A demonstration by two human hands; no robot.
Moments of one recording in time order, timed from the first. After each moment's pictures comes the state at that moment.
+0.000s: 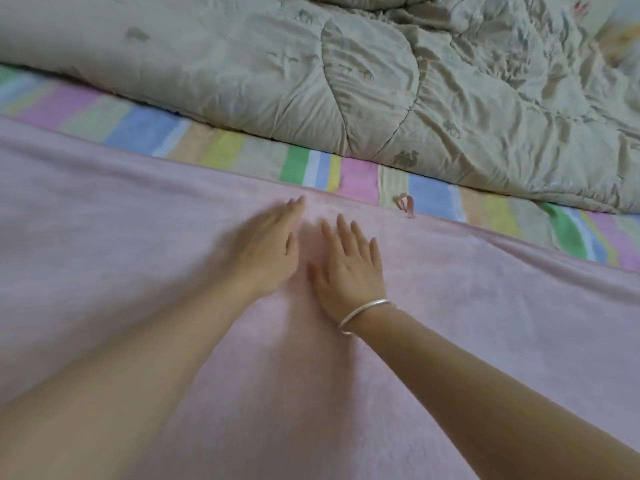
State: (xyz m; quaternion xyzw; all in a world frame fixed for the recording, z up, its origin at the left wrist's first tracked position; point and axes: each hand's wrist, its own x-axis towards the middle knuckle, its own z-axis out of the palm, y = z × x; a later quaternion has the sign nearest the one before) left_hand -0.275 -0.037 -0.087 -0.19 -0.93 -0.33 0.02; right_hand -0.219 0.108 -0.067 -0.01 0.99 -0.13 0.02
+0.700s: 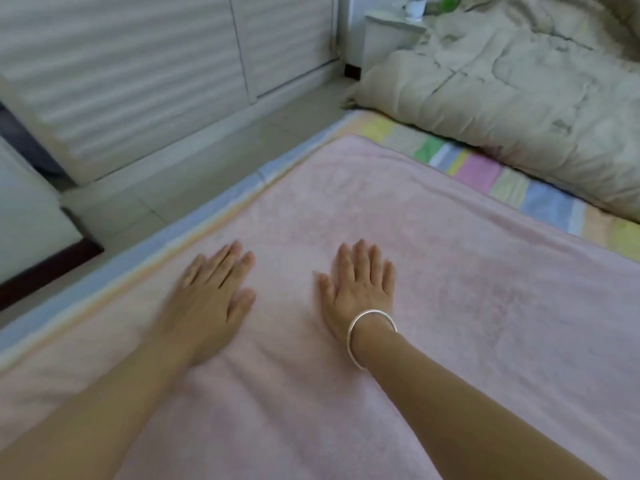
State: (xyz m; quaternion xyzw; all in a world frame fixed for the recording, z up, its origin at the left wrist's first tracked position) left_hand -0.081 -0.650 -0.080 0.10 -0.99 -0.03 -0.01; right_hand -0.188 -0.440 -0.079 -0.20 0.97 -0.10 0.10
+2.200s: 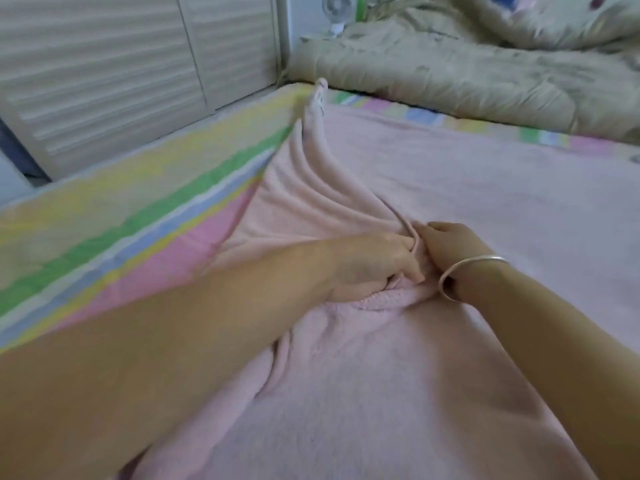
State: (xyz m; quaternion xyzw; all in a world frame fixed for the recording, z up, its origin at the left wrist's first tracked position) left_hand 0.074 -0.294 -0.025 -0.06 -0.74 -0.60 -0.29; right_hand 0.021 -0.161 -0.045 0.04 0.88 -0.46 0.08
